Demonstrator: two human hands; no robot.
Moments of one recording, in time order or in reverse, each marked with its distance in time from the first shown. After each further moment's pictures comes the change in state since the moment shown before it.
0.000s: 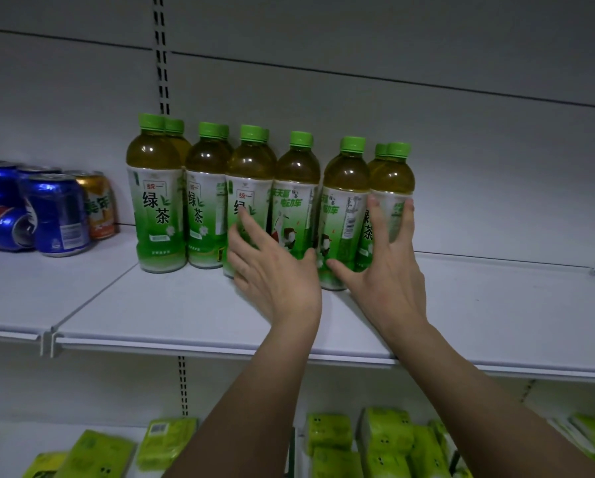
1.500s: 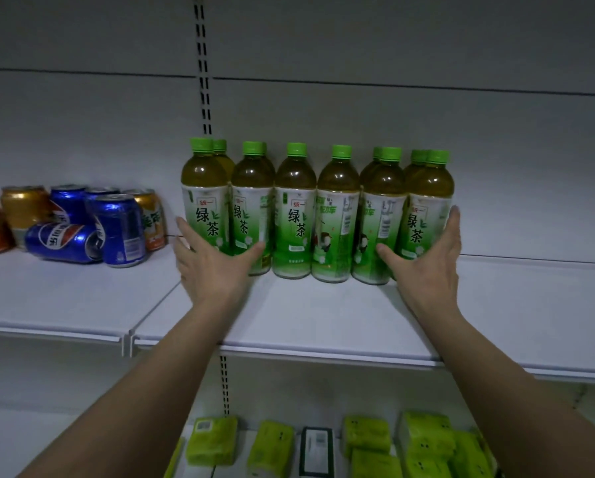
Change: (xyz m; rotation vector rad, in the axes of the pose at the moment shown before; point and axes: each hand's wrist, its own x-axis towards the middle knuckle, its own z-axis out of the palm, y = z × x) left_hand 0.100 -0.080 -0.069 -0.048 -0.113 -0.097; right_hand 0.016 0.002 0.013 0.436 0.063 0.374
